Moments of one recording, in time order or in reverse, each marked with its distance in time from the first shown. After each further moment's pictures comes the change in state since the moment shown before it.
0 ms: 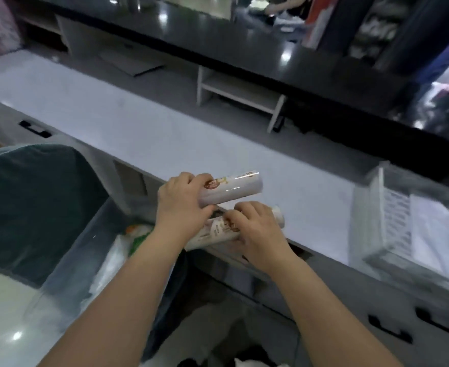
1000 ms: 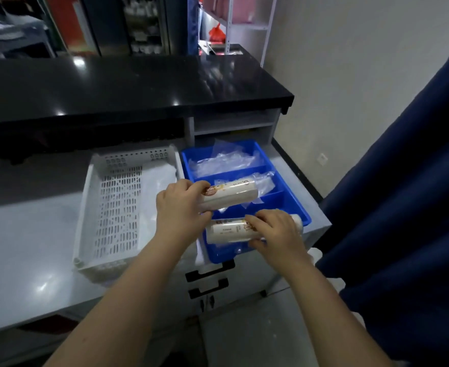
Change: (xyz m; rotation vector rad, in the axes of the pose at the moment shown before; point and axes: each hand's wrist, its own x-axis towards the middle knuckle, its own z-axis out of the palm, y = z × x) left_hand -0.063 0.595 0.285 -0.174 -0.301 0.637; right_hand -0.506 0.342 -0.244 -0.232 0.174 0.900
